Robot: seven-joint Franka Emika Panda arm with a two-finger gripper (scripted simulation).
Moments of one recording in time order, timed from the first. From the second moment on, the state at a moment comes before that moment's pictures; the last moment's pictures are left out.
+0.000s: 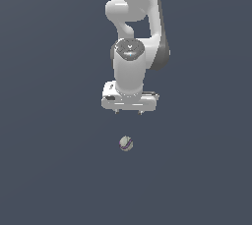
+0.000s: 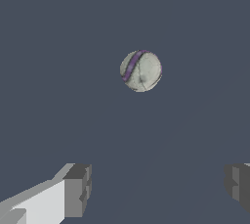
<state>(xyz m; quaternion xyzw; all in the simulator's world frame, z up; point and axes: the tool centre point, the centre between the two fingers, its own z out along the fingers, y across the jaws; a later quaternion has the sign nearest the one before) 0.014 0.011 0.159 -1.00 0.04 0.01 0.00</state>
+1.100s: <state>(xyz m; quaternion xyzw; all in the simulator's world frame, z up) 0.087 0.001 0.102 -0.95 0.31 0.00 0.00</state>
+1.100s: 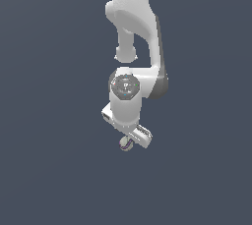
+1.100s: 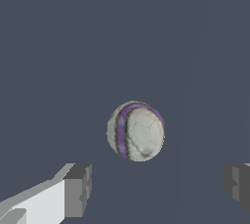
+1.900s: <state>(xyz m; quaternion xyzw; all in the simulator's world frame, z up) 0.101 0.000 0.086 -0.93 0.37 0.00 0.00</state>
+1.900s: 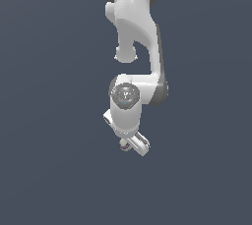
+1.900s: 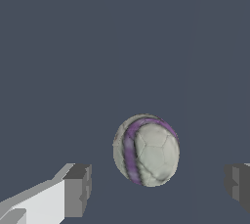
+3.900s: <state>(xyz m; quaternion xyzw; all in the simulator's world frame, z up) 0.084 0.012 0.057 -0.93 0.38 0.00 0.00</state>
